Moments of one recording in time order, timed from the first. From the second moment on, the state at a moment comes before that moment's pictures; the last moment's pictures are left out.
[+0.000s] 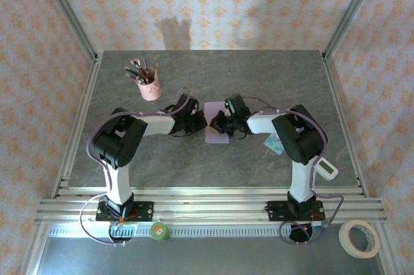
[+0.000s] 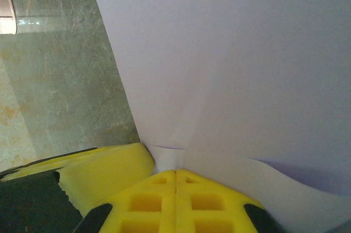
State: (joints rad) left arm -0.50 1.90 1.00 -0.01 0.25 -0.95; right arm 0.55 1.93 0.98 0.09 -0.45 1.03
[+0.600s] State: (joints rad) left arm -0.50 1.90 1.01 -0.02 0.24 -0.91; right arm 0.53 1.90 0.98 0.01 -0.41 0.99
